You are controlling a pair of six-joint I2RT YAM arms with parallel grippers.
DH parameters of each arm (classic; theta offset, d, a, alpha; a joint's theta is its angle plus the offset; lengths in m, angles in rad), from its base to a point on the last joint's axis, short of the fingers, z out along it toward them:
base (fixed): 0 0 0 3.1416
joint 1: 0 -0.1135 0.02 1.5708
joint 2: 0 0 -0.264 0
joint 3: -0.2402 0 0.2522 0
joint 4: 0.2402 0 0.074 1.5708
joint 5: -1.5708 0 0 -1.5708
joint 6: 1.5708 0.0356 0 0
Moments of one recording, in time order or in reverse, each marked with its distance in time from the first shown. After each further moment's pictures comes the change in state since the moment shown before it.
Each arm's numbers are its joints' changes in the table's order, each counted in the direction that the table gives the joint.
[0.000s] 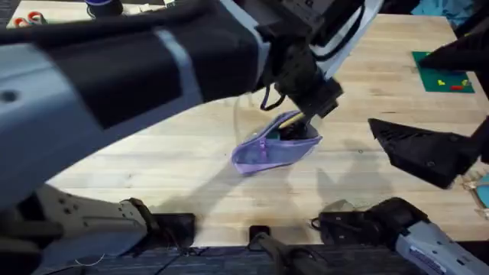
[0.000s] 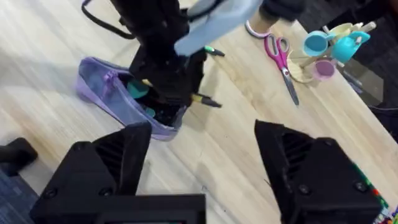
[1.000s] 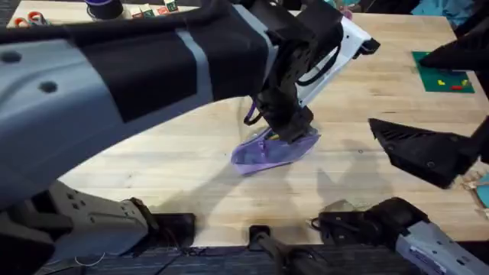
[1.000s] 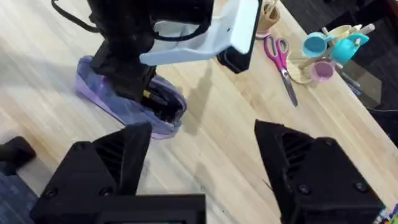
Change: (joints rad) left arm 0.000 0.034 0.000 0.324 0.045 0.094; right arm 0.000 0.000 0.000 -0.001 0.000 -0.011
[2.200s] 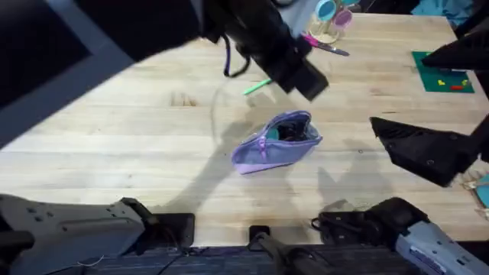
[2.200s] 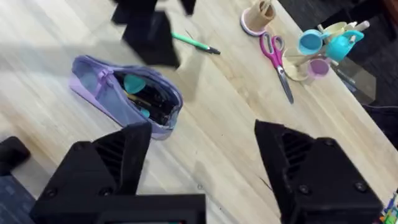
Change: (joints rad) left arm -0.173 -0.119 -0.117 -0.112 -0.037 0.037; right arm 0.000 0.000 0.000 0.000 -0.021 0.000
